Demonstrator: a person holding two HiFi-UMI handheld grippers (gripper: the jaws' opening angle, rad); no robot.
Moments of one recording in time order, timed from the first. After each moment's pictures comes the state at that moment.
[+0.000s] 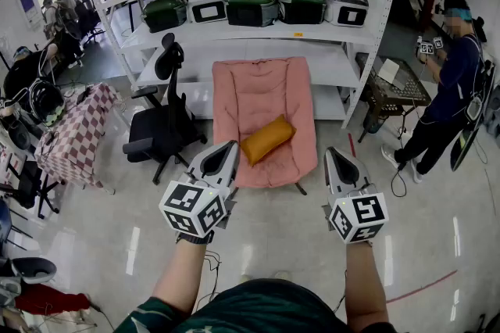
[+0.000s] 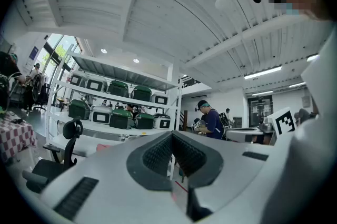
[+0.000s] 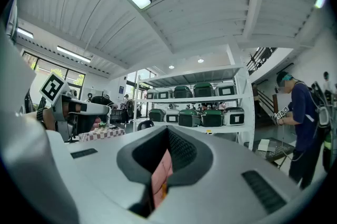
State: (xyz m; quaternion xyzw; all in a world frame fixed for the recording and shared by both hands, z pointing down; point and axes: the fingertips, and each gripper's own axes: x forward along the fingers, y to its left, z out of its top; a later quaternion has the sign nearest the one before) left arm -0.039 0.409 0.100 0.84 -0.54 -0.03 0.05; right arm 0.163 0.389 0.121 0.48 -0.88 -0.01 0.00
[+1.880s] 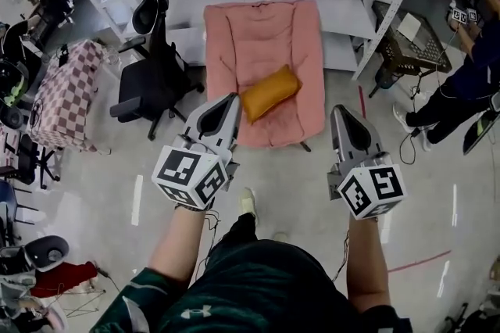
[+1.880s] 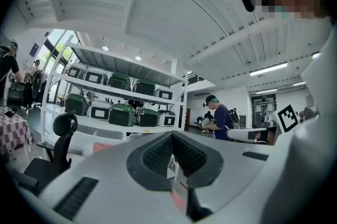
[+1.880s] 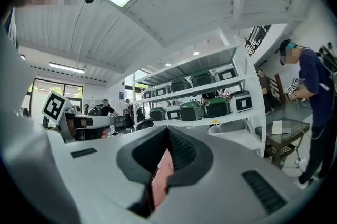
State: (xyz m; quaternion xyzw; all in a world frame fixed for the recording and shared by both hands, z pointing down) left arm -0.036 0.276 0.152 0.83 -0.55 -0.03 0.06; right arm 0.154 0.262 0.169 0.46 -0.89 0.06 -0.02
